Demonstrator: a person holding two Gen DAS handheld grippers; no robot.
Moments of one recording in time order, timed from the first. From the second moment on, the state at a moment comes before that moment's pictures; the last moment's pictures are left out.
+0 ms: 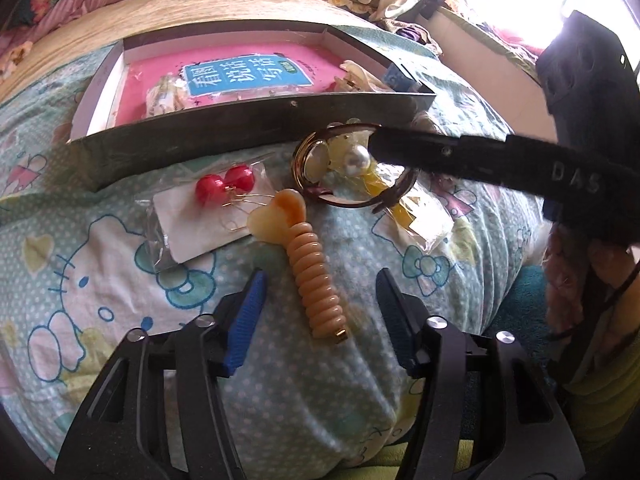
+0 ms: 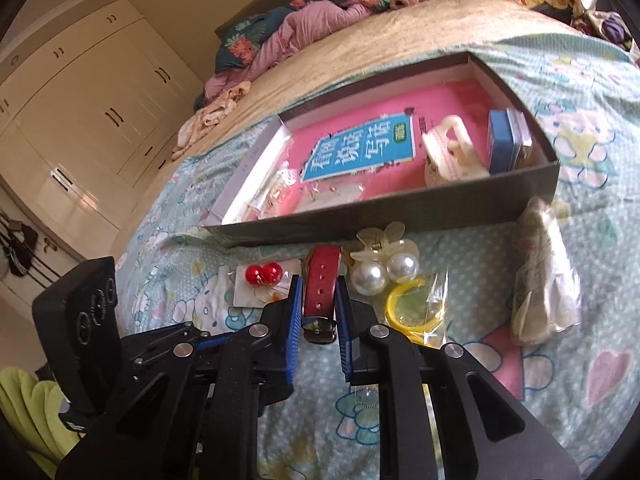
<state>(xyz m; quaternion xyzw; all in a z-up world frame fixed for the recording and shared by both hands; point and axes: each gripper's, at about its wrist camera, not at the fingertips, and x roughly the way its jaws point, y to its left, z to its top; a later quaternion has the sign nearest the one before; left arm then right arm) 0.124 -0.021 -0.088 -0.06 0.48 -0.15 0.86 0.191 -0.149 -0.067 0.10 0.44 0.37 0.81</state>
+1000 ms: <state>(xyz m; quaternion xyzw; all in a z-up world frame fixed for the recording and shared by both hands) 0.111 0.017 -0.038 -0.08 0.41 -0.13 0.90 0.162 -0.131 -0.061 -0.04 0.42 0.37 0.83</state>
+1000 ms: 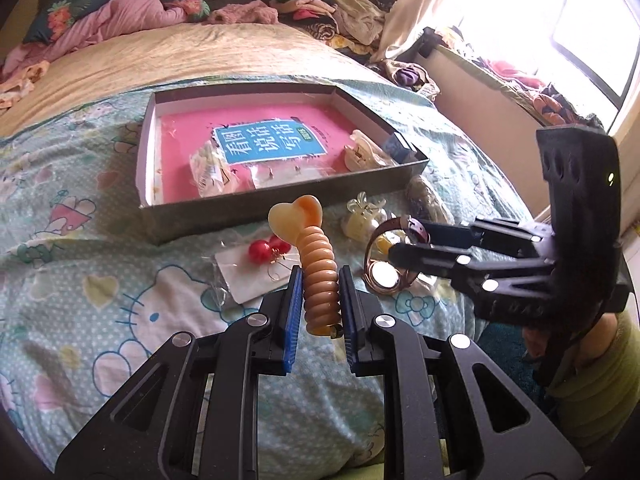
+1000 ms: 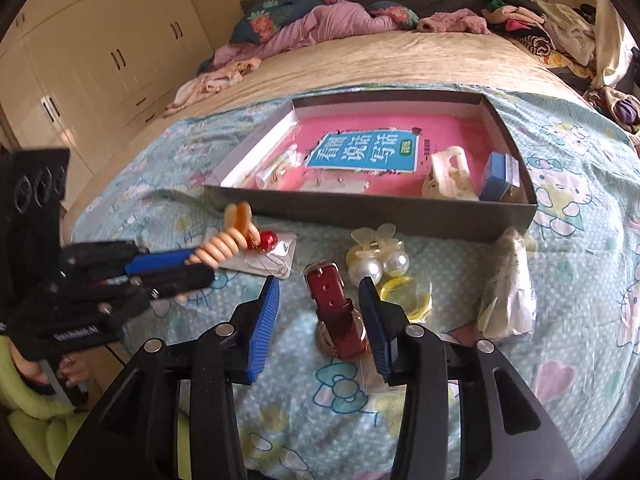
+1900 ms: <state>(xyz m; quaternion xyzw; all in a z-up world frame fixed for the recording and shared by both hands) 0.137 0.059 0.010 -0.10 0.35 -0.11 0.92 0.171 -0.144 0.003 -0.02 0.33 0.37 0.87</state>
